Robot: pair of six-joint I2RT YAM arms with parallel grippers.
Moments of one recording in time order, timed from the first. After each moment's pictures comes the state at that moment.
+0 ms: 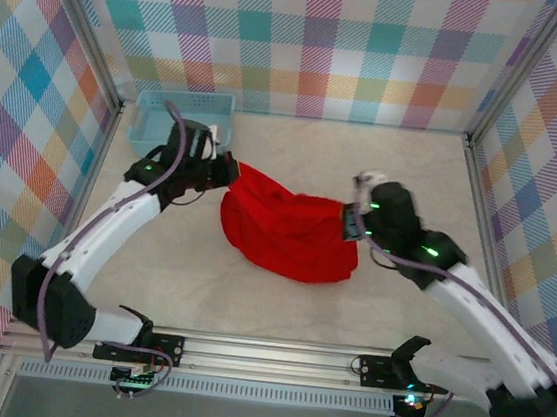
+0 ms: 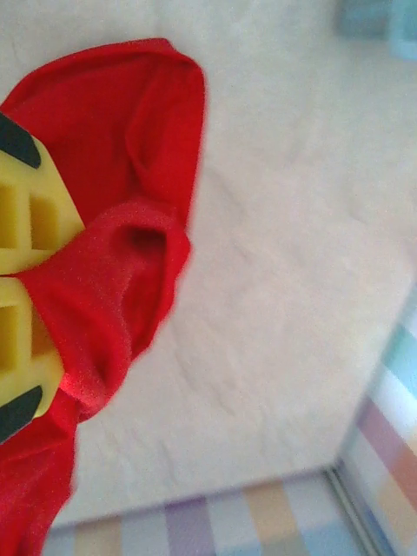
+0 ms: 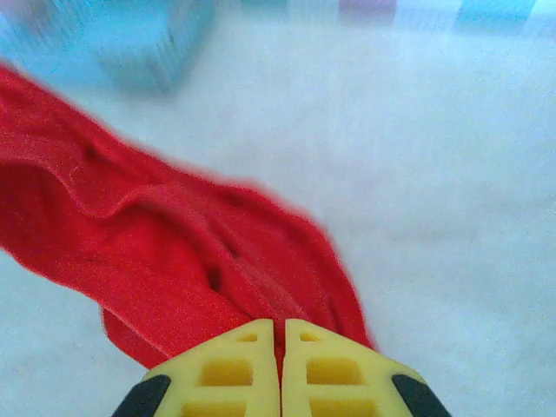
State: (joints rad) left arm -0.37 1.29 1.24 -0.57 0.19 -0.60; right arm 0.67 0.95 1.10 -0.67 0.18 0.30
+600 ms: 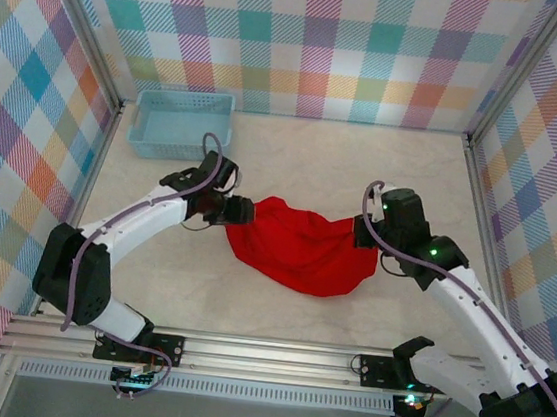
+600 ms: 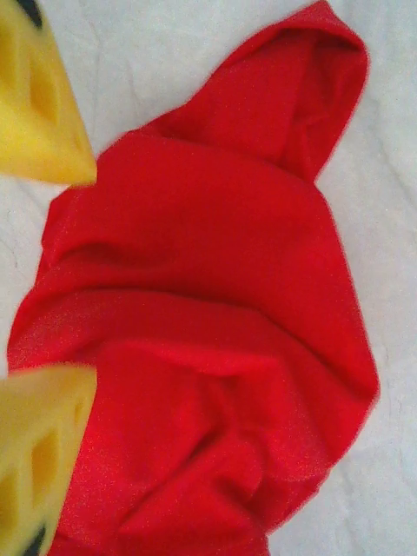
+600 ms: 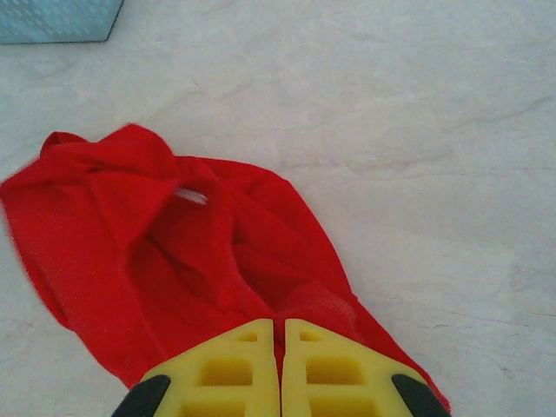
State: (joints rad) left arm -0.49 1.47 1.09 -0.66 0.16 -0.50; right arm 0.52 1.00 0.94 -0.67 0.02 0.30
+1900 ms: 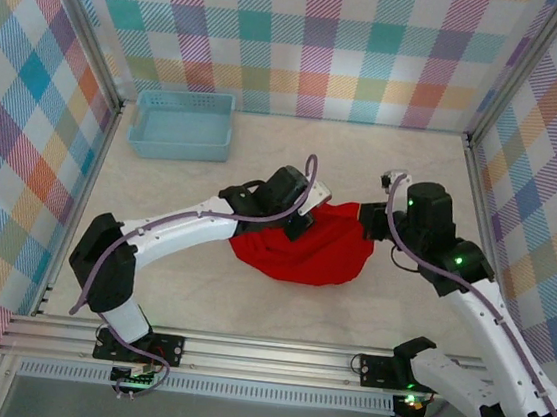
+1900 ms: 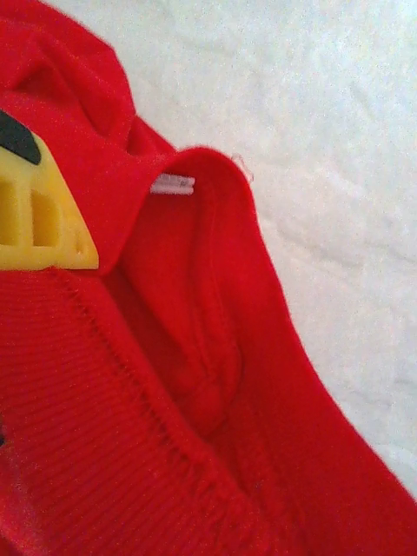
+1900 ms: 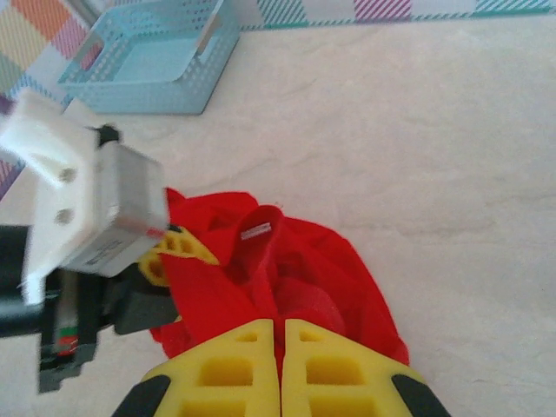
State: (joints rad) left arm -0.86 1.64 1.34 -0.47 0.00 0.02; right arm 0.45 0.94 1.07 -0.70 -0.11 0.28
